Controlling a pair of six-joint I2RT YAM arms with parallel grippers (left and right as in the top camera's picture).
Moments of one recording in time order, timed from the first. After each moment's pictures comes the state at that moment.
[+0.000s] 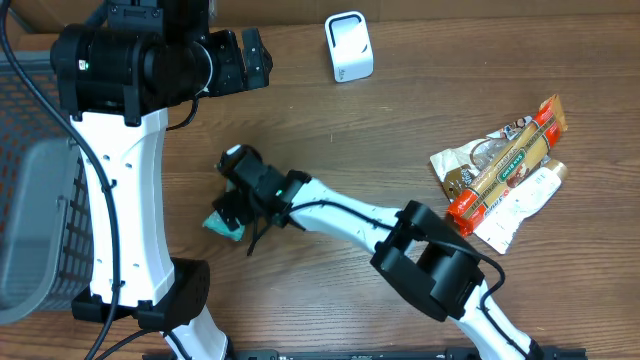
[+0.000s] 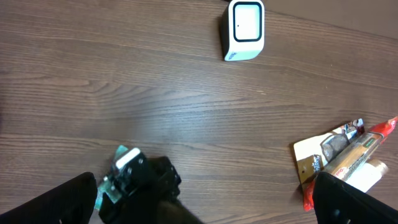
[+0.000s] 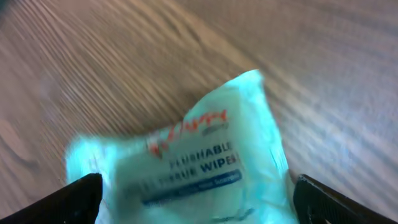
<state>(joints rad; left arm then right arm) -0.15 1.88 2.59 -1.67 0.11 -0.34 0.97 2.30 1.72 -0.38 -0.05 0.34</state>
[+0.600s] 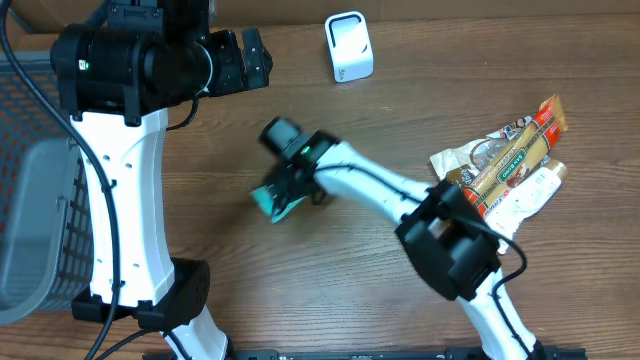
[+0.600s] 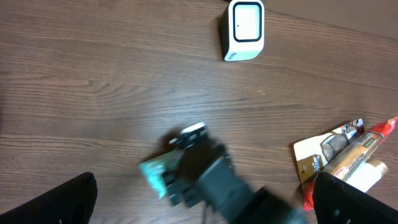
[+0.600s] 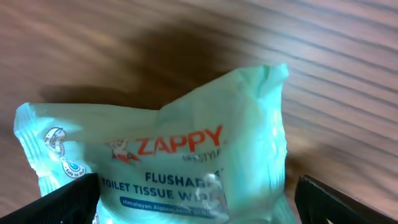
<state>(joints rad) -0.15 1.88 2.59 -1.67 0.11 -0.34 0.78 2.29 1.81 -0.85 -0.02 0.36</state>
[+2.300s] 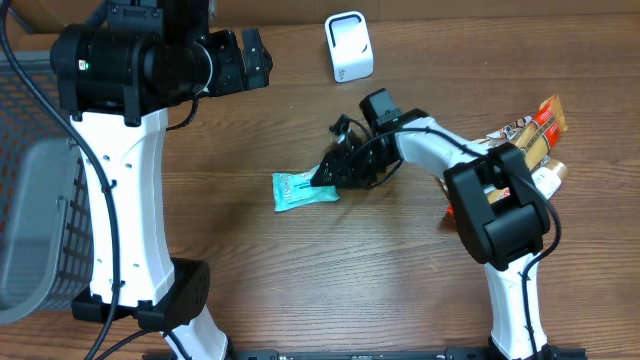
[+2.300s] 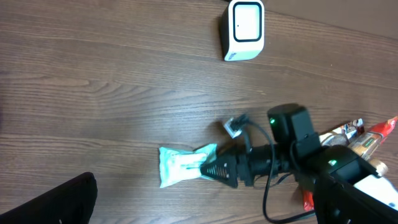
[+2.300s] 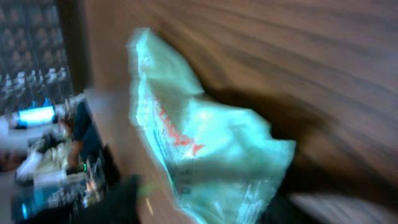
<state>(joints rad) -0.15 1.88 2.59 -1.67 0.11 -0.34 0.45 2.27 1.51 -0.61 -0.89 0.23</state>
